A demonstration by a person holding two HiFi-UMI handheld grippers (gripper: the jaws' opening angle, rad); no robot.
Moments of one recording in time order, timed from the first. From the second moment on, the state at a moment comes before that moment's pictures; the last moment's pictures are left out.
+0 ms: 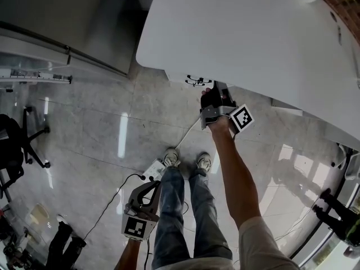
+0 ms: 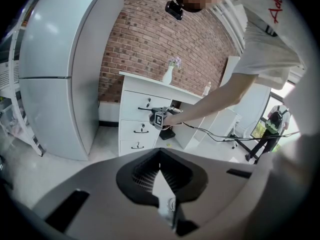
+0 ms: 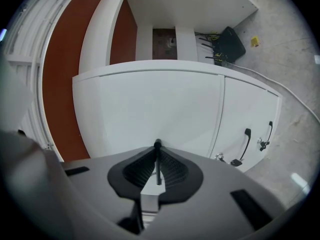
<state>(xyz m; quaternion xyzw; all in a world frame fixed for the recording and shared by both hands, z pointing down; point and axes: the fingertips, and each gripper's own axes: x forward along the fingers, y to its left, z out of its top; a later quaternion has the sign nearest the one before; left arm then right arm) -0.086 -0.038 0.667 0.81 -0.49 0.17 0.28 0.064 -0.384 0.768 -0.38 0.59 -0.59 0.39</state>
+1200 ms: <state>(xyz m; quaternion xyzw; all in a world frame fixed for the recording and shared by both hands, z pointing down) -0.054 -0.033 0.662 0.83 -0.46 0.17 0.28 0.065 -0.230 0.782 -0.39 0.56 -0.63 0.38</state>
